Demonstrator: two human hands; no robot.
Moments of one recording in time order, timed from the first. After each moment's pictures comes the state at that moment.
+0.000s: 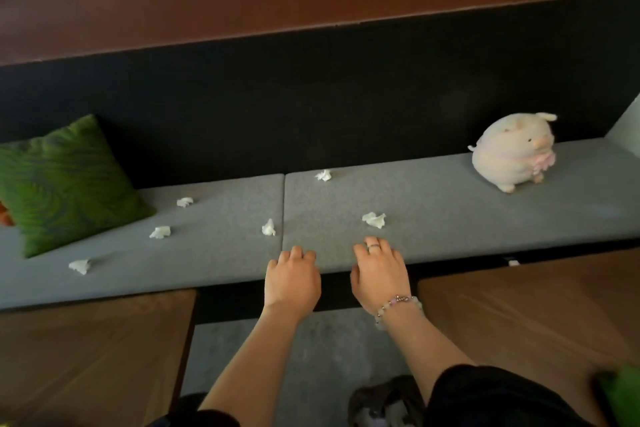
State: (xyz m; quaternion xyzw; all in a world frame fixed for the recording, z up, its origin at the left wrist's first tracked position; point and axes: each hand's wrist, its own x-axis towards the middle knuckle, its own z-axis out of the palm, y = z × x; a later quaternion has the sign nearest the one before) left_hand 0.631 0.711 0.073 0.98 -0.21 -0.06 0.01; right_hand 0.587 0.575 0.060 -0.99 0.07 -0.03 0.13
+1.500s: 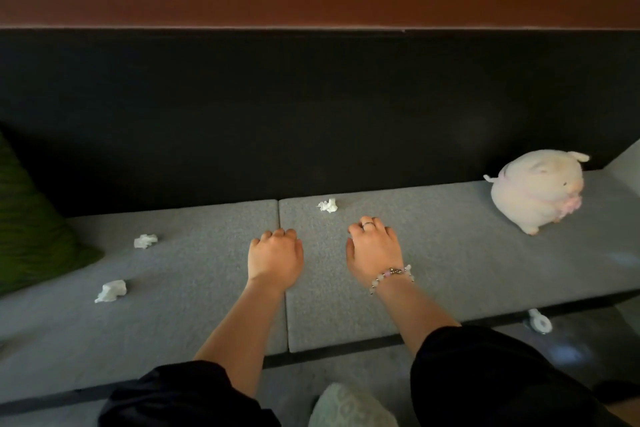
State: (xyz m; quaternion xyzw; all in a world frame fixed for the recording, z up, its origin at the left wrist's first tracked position) left_hand 0.978 0.742 0.037 0.98 -0.21 -0.05 0.06; right_hand 0.911 0.594 0.054 -0.99 0.13 0.01 0.05
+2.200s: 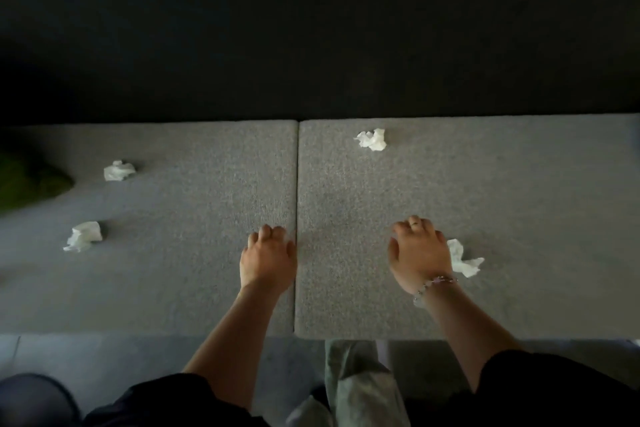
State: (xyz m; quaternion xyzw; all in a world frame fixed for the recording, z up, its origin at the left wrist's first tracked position) left_hand 1.093 0.709 -0.161 0.96 -0.03 -0.26 0.08; right_hand 1.039 0.494 -0.152 -0.96 0.12 0.23 0.08
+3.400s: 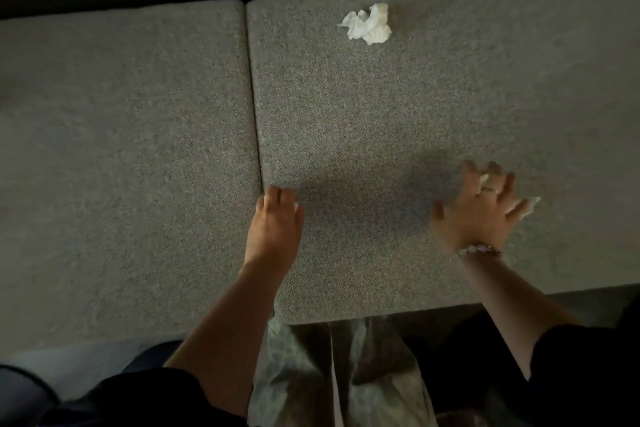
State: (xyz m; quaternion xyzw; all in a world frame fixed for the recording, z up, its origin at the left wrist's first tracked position) left_hand 1.080 0.685 -0.324 0.94 -0.11 -0.25 0.19; right_hand 1.007 0.455 -0.301 -0.89 0.39 0.23 0.04
